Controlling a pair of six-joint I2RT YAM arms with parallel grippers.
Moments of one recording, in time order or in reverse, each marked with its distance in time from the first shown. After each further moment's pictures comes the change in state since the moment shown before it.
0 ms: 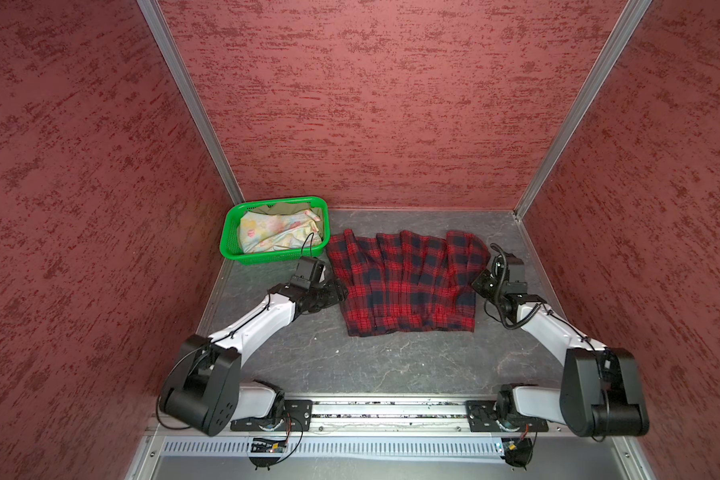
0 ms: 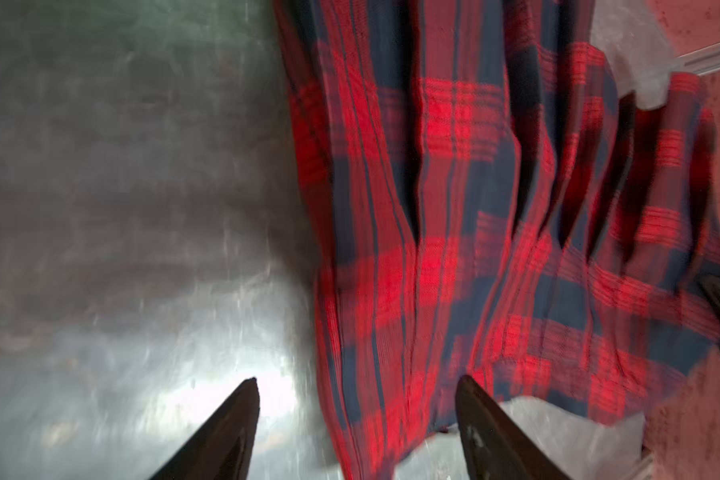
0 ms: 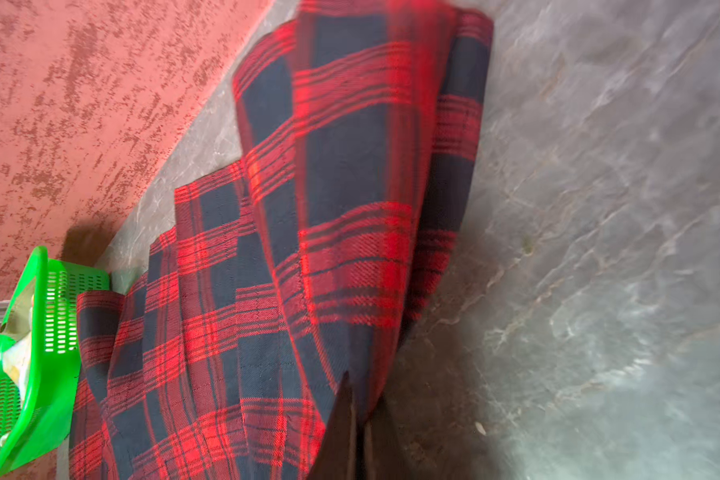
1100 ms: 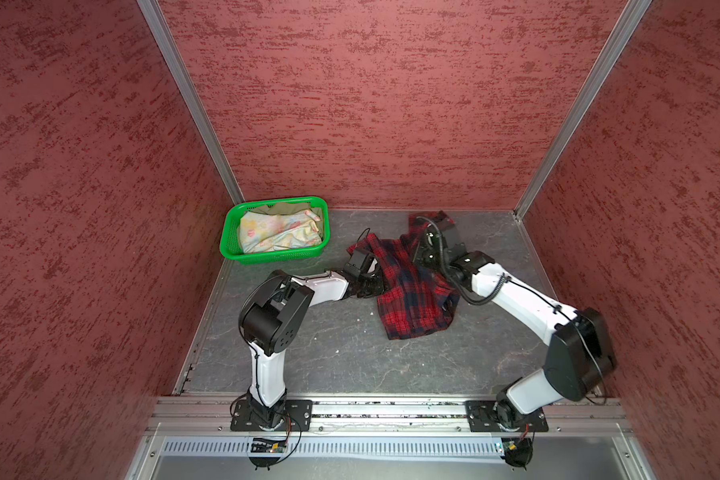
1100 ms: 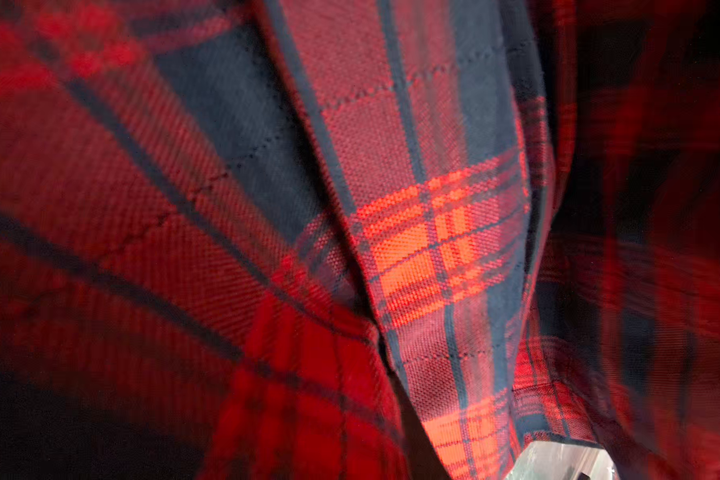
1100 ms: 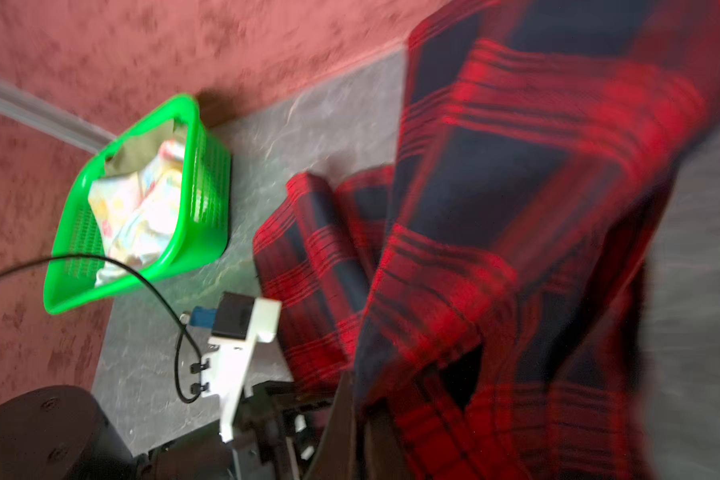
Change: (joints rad) left arm -0.232 0.504 0.306 0.291 0.109 -0.060; right arm 0.564 0.342 0.601 -0.256 0.187 0.000
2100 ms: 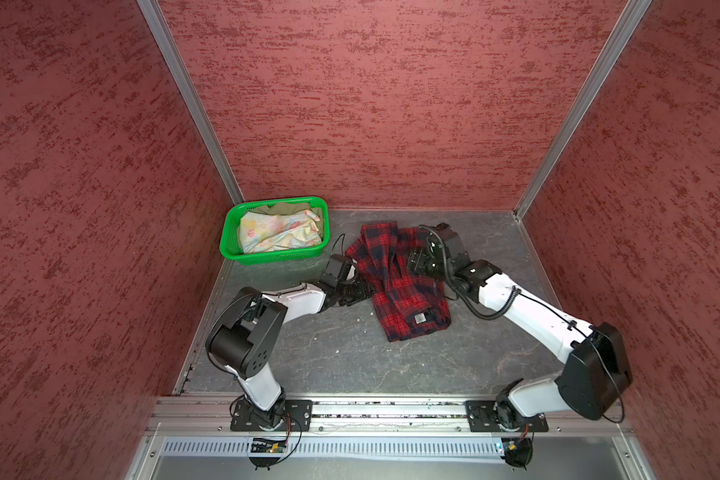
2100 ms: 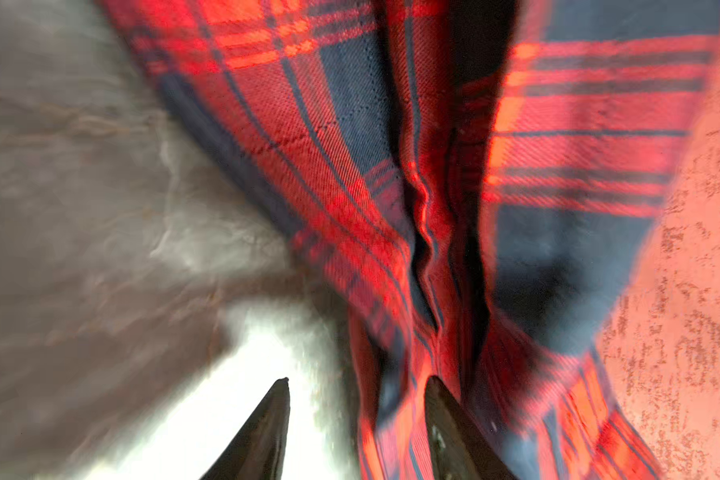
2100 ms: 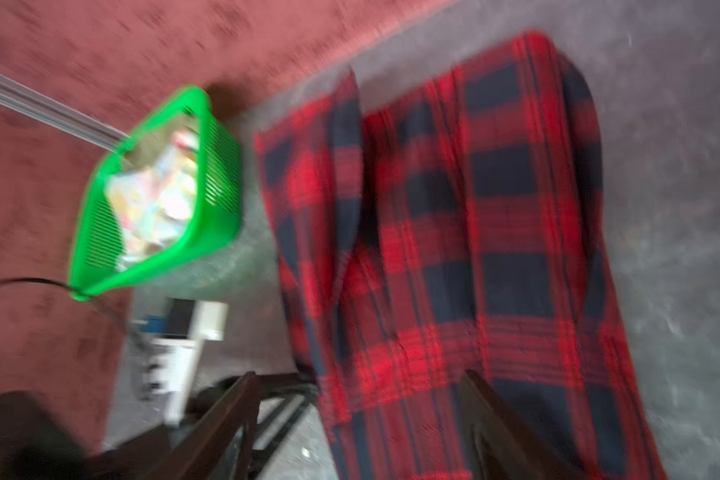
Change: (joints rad) left arm 0.086 -0.257 -0.263 0.038 0.020 -0.050; right arm 0.000 -0.180 -0.171 -0.035 0.011 0.057
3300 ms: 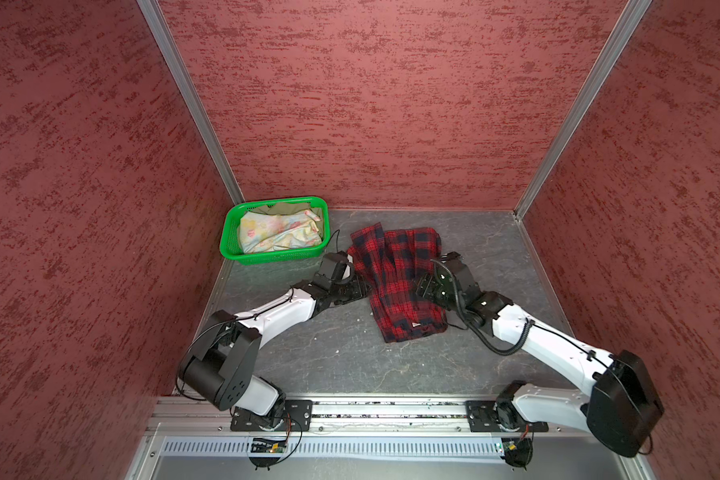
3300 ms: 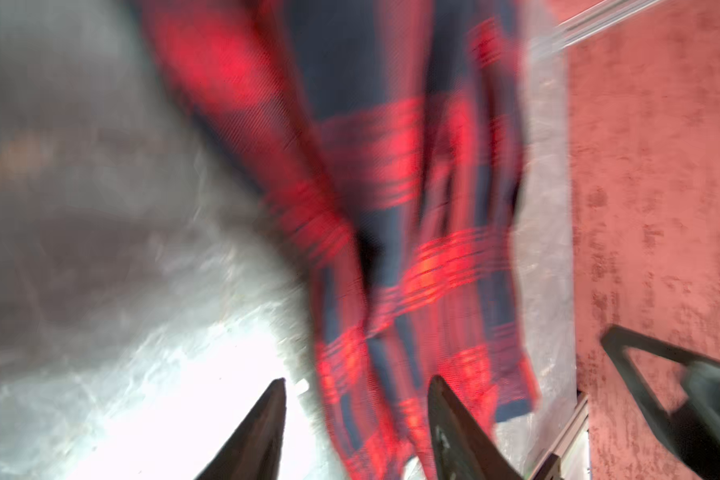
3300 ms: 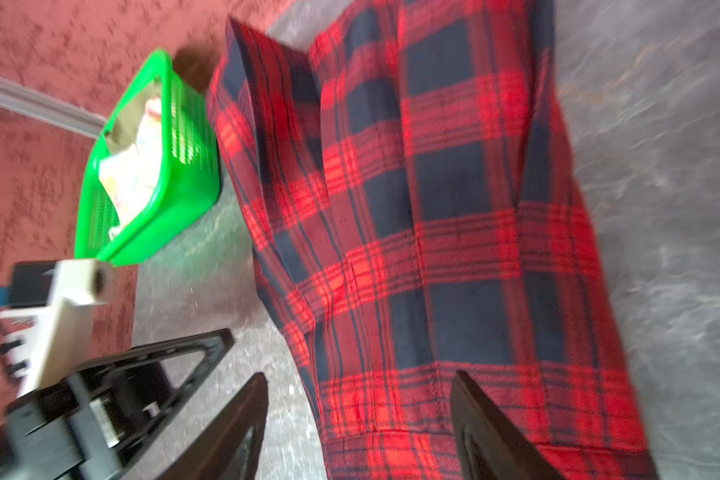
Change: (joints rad) left arm -0.021 -0.181 0.033 -0.124 -0.076 0.060; right arm 0.048 -0.209 -0.284 0.114 0.009 0.153
